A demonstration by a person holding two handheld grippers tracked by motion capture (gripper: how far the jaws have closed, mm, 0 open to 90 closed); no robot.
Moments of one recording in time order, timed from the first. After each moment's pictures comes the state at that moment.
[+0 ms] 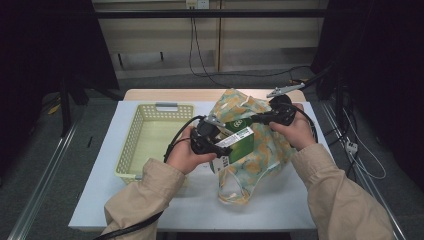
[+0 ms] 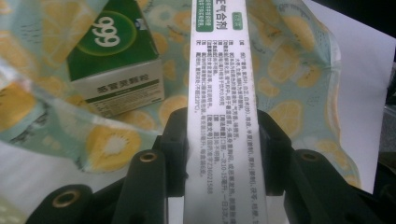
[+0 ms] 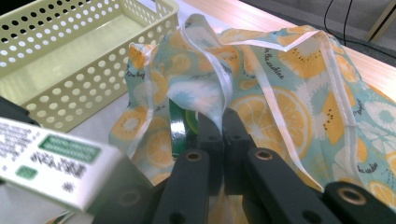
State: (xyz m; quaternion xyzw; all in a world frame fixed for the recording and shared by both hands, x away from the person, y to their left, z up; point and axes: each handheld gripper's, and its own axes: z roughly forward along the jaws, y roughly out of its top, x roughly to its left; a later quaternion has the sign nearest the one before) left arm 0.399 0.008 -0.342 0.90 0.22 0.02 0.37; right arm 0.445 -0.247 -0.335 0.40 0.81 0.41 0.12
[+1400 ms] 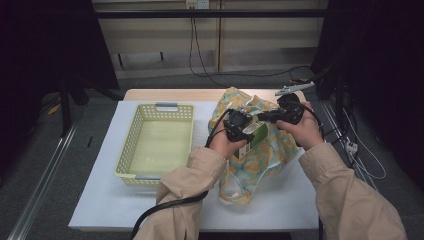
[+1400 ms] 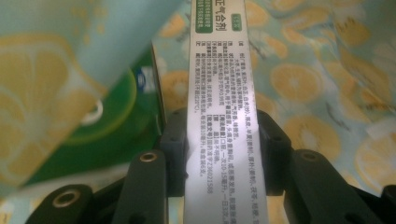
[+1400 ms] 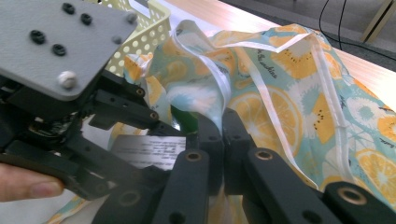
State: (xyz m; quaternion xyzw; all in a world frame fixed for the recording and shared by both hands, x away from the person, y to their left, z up) left arm 0.459 -0.082 -0.388 0.88 0.29 0.06 0.37; right arm 0.444 -0.267 -0.331 0.41 0.80 0.42 0.12
